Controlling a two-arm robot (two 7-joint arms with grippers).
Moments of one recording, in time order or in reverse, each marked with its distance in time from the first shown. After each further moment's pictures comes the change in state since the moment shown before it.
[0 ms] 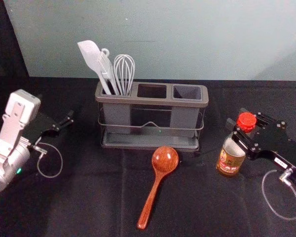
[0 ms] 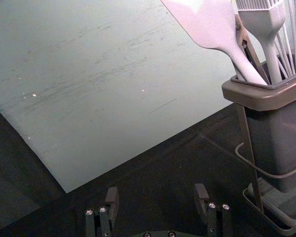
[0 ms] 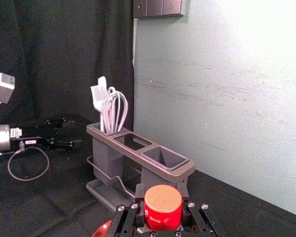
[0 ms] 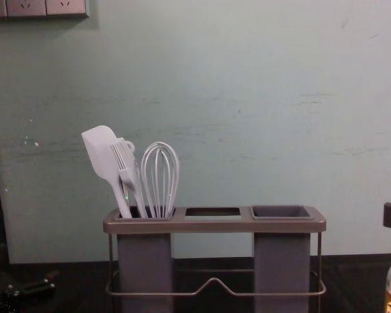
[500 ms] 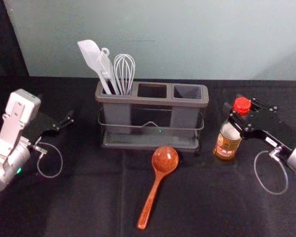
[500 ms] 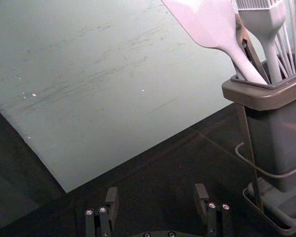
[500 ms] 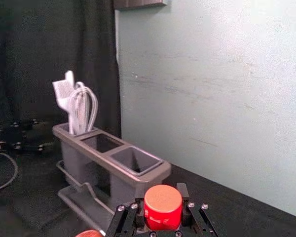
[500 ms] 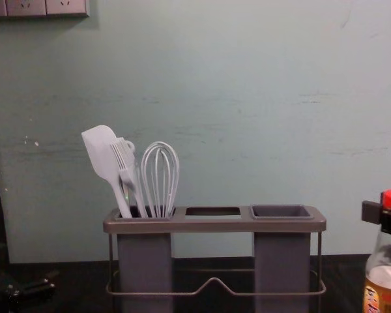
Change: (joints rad) left arm 0.000 0.000 0.000 0.000 0.000 0.000 0.000; right arm 0.189 -0.060 -0.063 0.191 0.002 0.023 0.016
